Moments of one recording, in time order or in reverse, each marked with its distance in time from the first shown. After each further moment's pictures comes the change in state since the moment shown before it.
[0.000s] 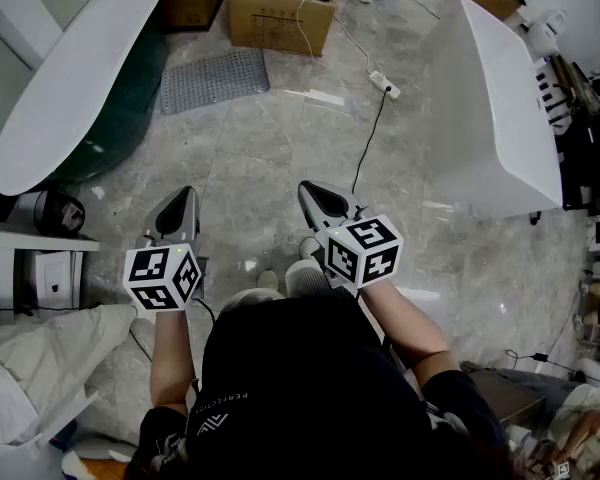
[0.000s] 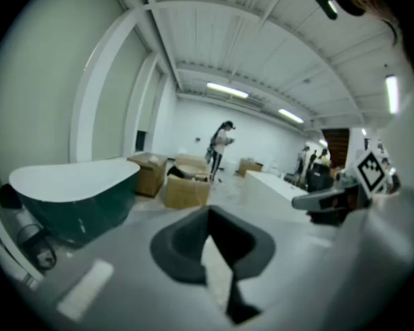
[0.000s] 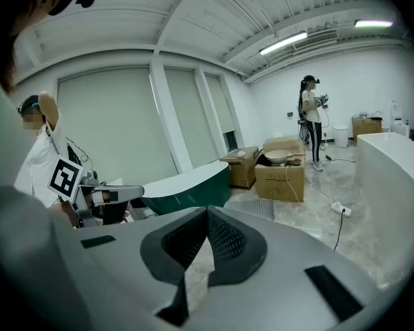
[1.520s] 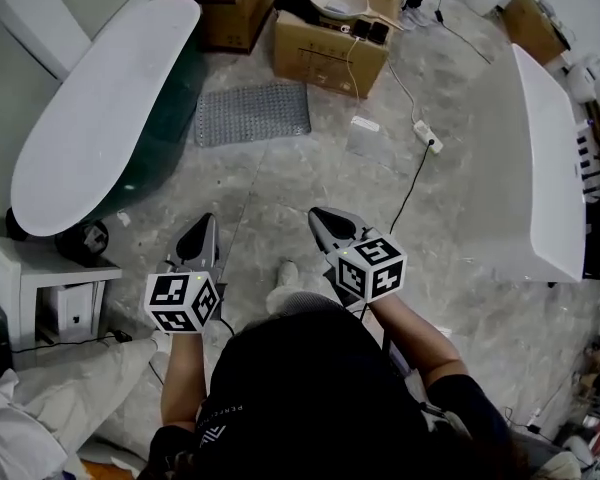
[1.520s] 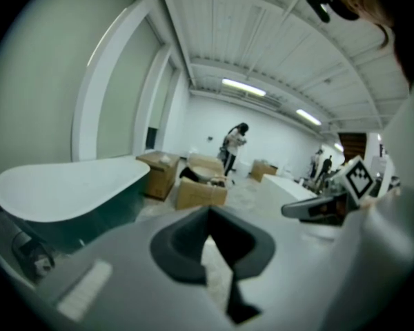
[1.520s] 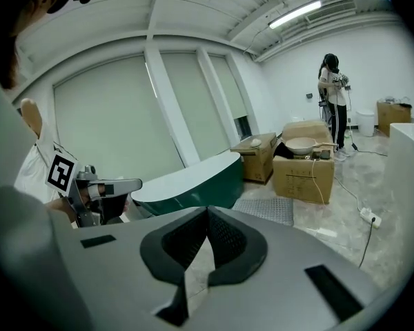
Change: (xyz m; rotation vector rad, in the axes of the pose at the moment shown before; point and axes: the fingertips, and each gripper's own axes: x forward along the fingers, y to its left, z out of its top) left arm 0.140 0.116 0.062 -0.060 0.011 0.076; right arm 0.202 -0.061 0.073 -0.003 0.117 0.142
